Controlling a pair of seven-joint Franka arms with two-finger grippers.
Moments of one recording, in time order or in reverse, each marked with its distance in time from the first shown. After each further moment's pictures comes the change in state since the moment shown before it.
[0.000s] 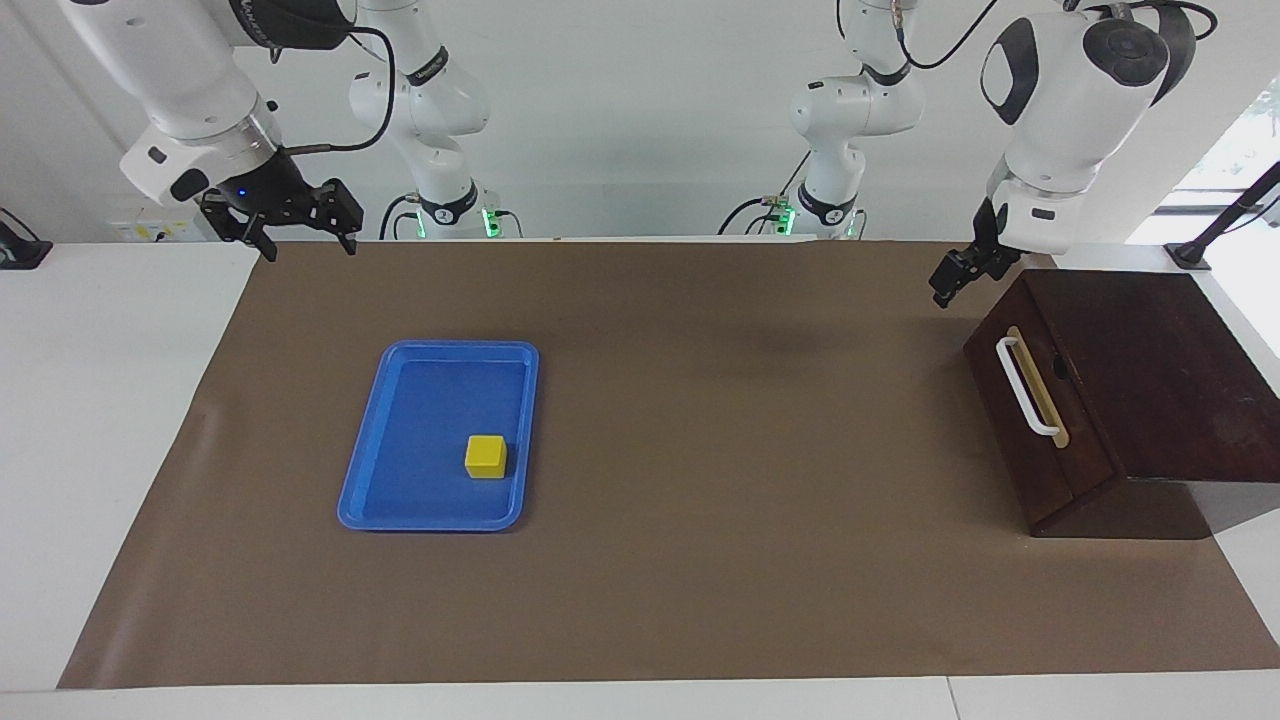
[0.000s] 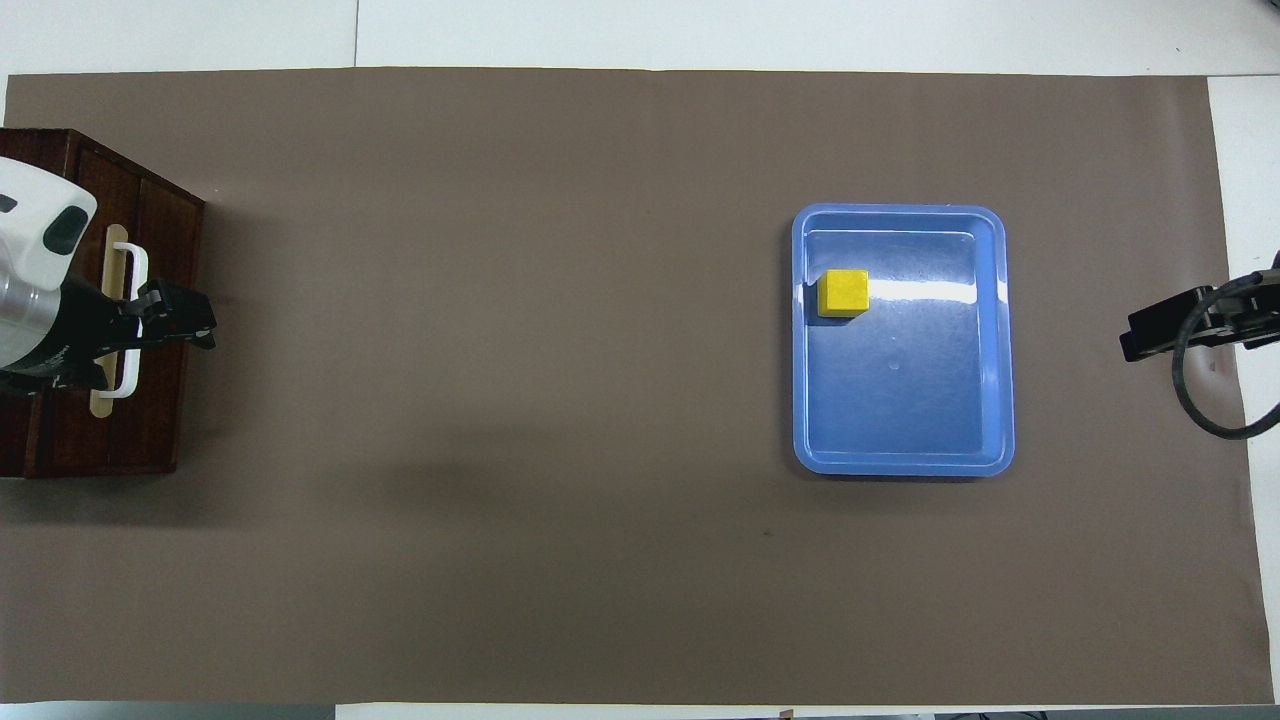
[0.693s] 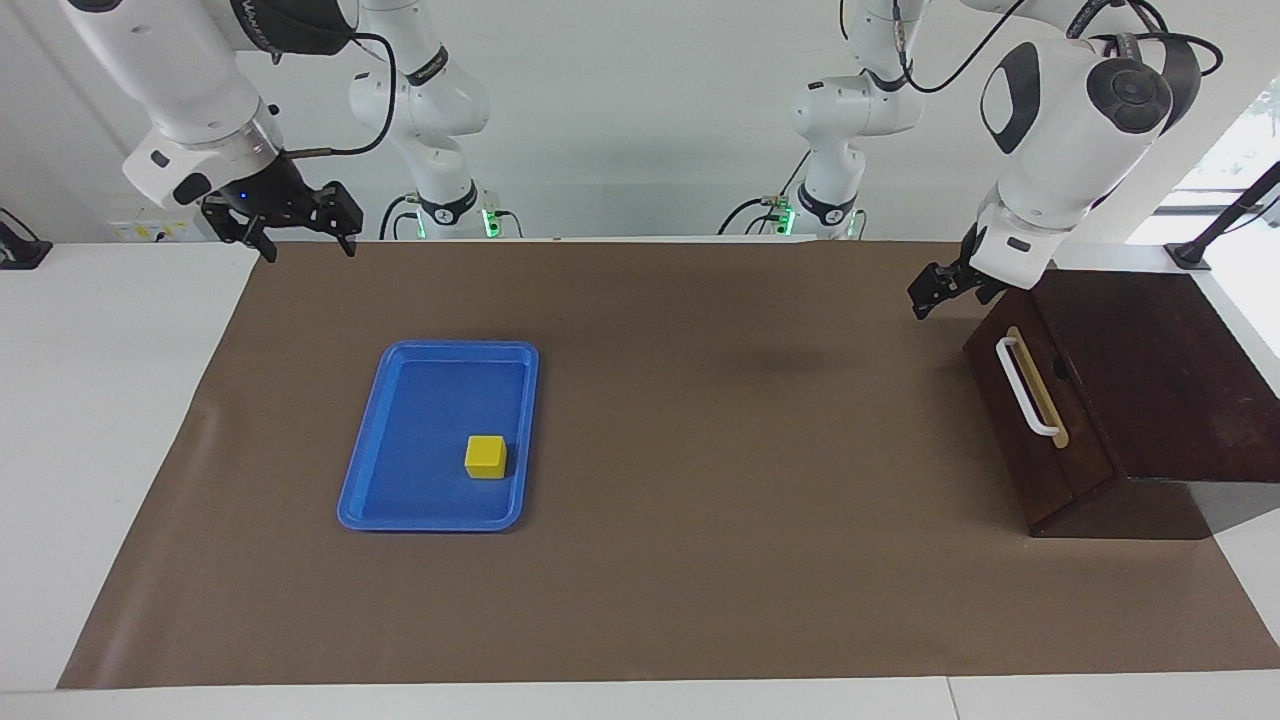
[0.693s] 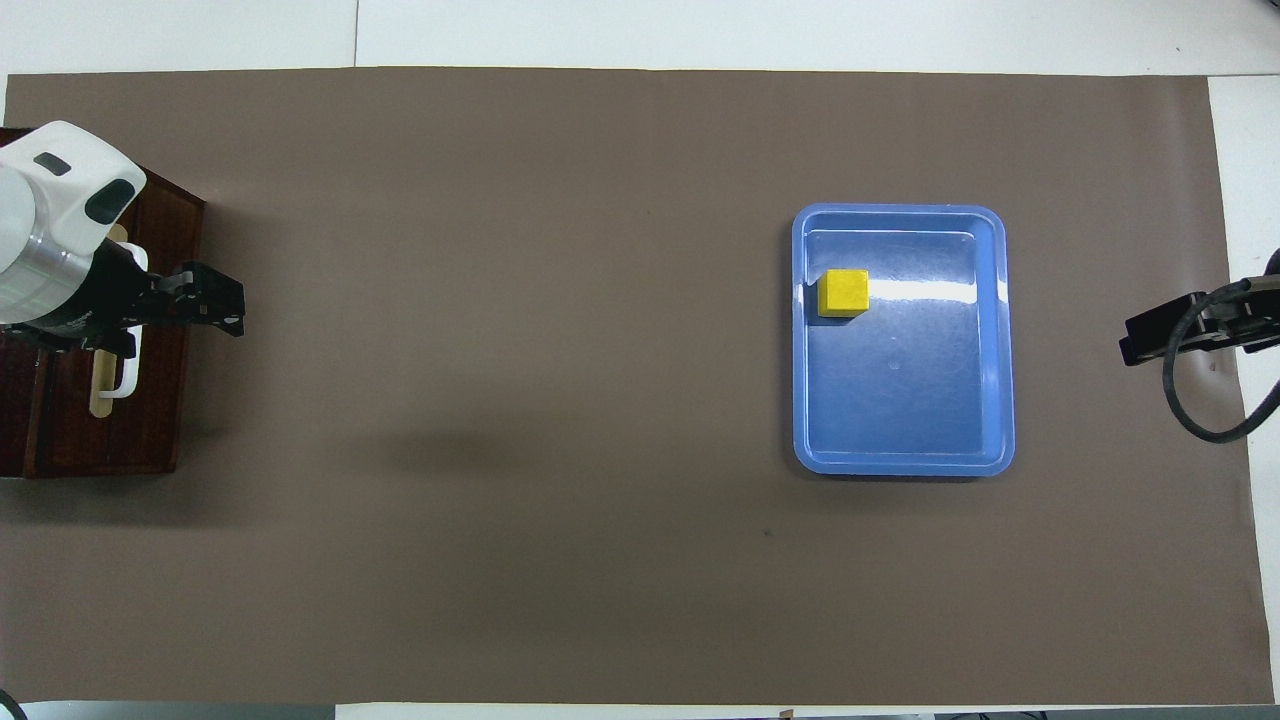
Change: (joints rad) left arm 0.009 0.113 -0.030 0.134 -0.030 -0.076 0.136; right arm 0.002 -0.009 0.003 -0.030 -0.034 0.023 0.000
